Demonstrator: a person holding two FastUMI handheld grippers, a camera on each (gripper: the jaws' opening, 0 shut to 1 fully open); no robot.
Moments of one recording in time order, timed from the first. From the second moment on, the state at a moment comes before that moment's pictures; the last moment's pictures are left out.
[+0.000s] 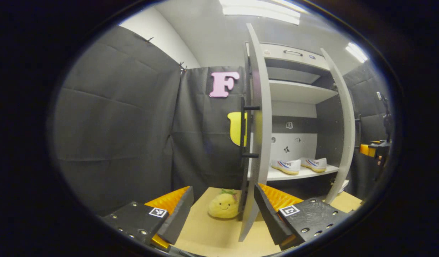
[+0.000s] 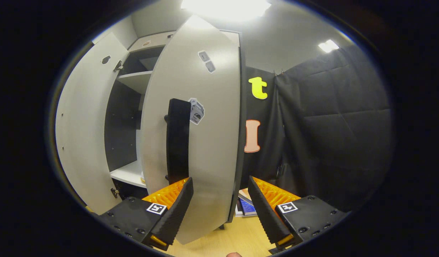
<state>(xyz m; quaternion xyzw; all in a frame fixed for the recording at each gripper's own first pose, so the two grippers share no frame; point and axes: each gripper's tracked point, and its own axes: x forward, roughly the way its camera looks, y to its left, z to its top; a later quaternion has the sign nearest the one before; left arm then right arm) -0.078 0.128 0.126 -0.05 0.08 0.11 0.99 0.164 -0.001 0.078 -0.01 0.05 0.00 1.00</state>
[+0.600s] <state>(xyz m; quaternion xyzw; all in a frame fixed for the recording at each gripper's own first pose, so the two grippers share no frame) -0.075 0.171 0.118 -0.05 0.09 0.15 0.98 0.182 0.016 0.076 -0.02 0.04 0.02 1.00</state>
